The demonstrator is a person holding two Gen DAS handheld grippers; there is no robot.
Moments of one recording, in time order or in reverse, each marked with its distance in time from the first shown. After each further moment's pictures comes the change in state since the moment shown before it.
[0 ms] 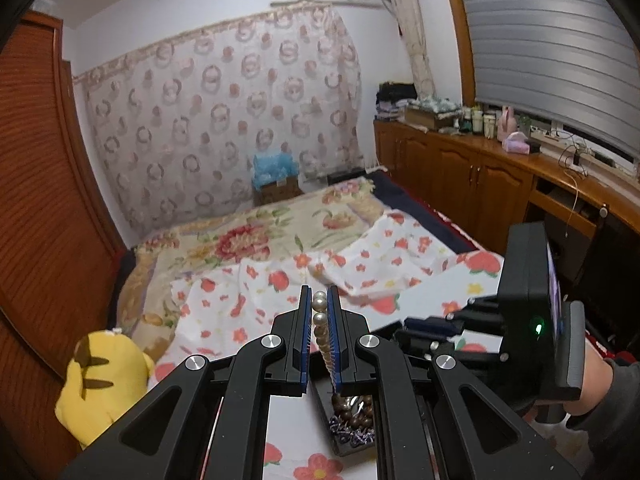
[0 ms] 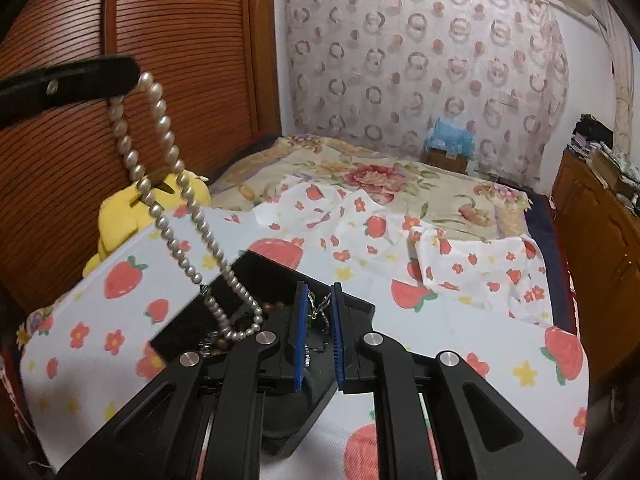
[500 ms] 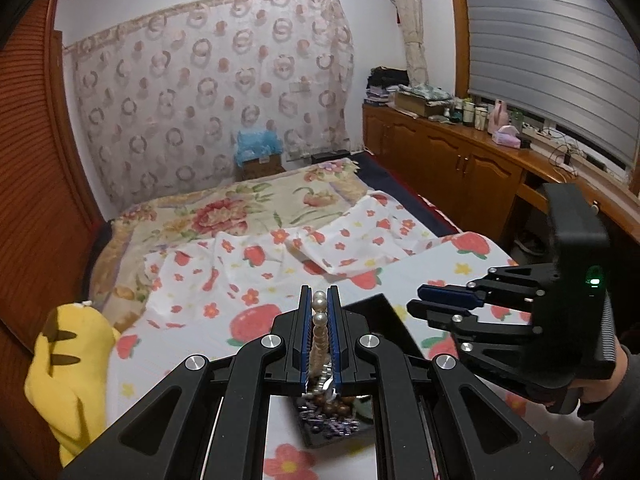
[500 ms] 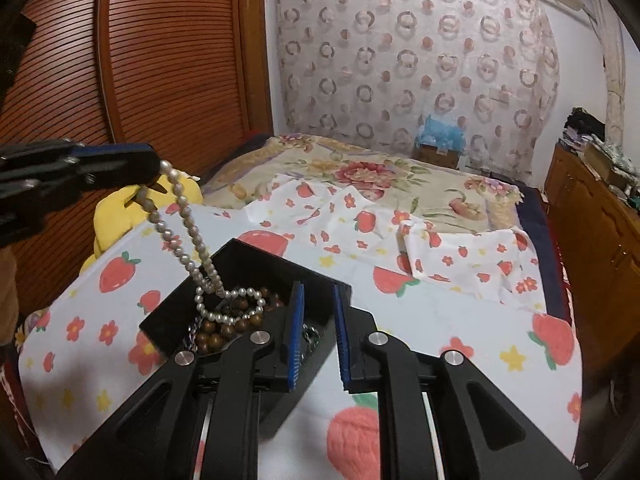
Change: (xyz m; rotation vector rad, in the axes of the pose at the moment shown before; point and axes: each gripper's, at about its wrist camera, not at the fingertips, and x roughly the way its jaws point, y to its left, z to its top) left arm 0.028 -0.009 -0.030 -0.043 0.056 -0.084; right arm -0.026 -0.014 -0.016 0.011 -0.008 -0.015
